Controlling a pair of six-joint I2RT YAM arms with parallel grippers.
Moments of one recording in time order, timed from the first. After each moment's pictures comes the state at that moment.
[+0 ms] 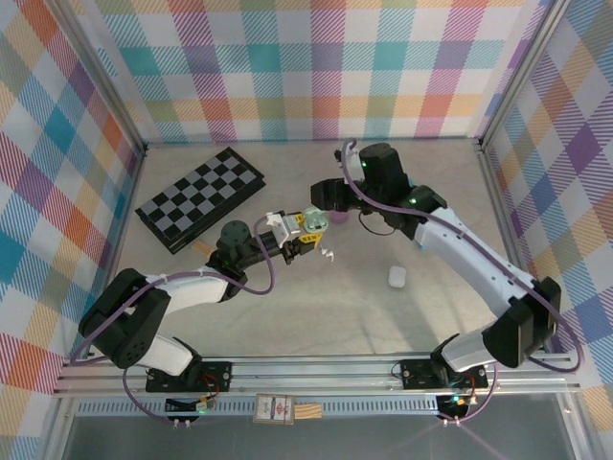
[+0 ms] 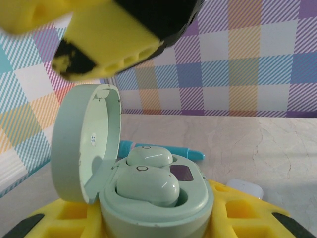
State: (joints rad) left arm -0.60 1.46 0.56 0.96 0.55 0.16; right arm 0.63 1.45 1.40 -0.51 -0.28 0.40
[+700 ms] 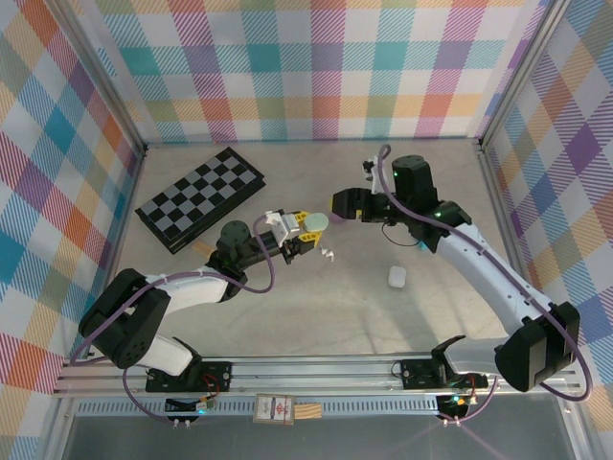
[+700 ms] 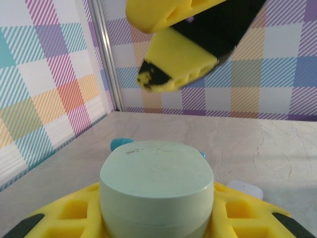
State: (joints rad) left arm -0.60 1.45 0.56 0.96 0.54 0.12; right arm 0.47 1.29 1.16 -0.41 -0.57 0.56
